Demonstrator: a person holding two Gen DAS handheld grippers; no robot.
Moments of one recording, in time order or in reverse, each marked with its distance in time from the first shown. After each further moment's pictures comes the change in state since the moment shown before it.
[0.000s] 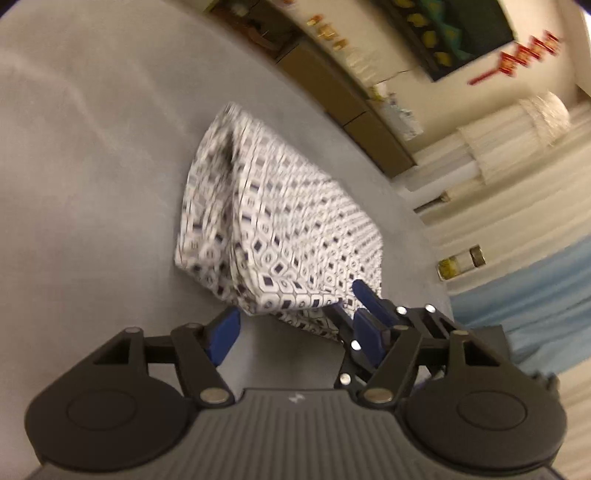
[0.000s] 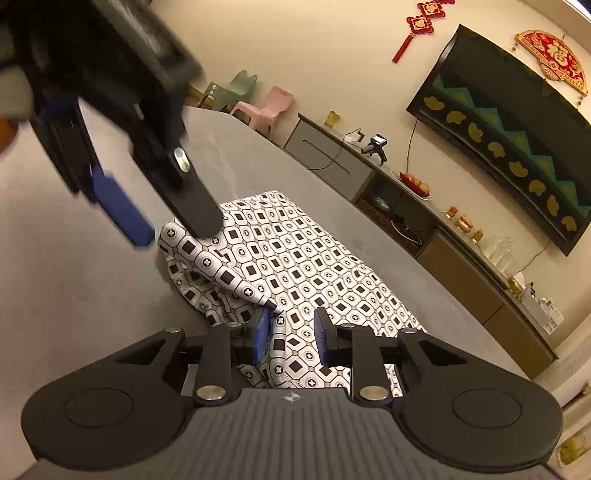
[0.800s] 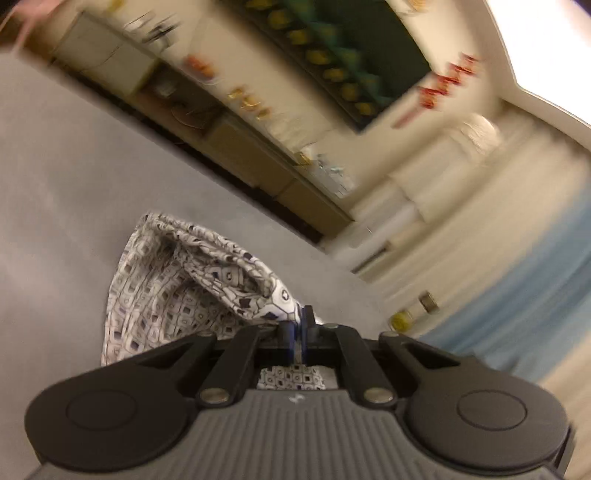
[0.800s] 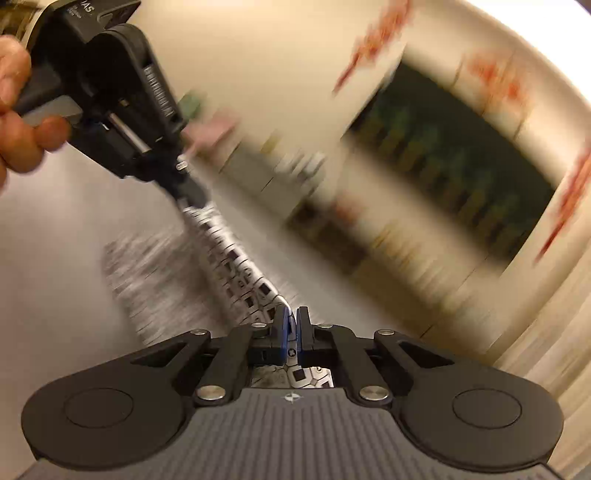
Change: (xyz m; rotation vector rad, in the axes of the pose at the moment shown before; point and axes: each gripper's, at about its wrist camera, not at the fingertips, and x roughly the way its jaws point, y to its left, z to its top) left arm -0.006 -0.044 0.014 0.282 -0.205 -0.077; right arm -0.051 -0.031 -0.013 -0.073 -0.120 -0.273
